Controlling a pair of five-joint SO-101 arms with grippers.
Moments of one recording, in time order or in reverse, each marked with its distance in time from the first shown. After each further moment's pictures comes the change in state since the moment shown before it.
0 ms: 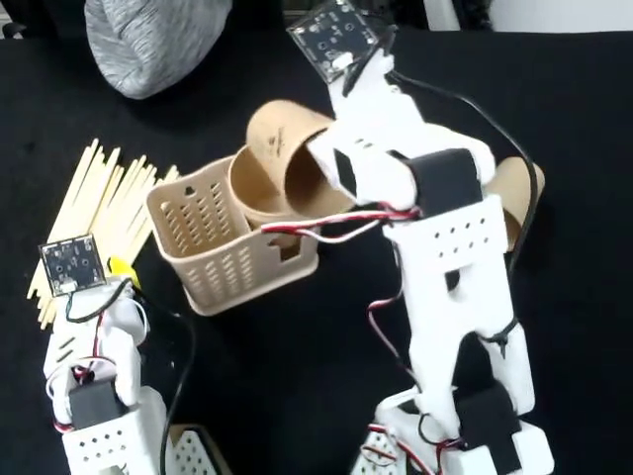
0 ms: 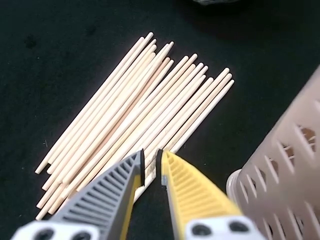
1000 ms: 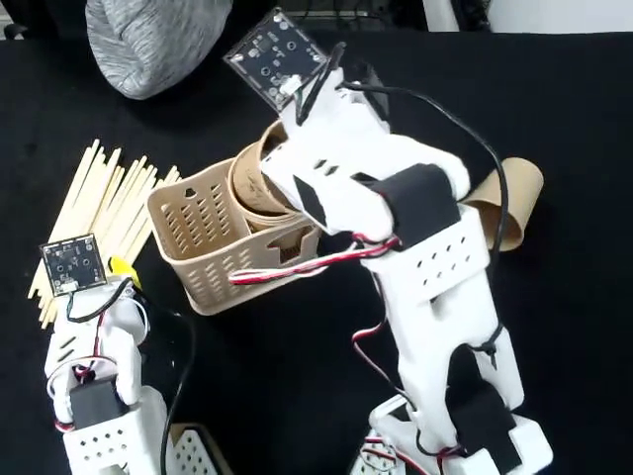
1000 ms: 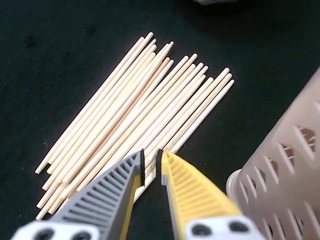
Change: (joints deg) left arm 0.0 0.0 0.0 0.0 0.0; right arm -10.3 0.4 -5.5 1.5 0.8
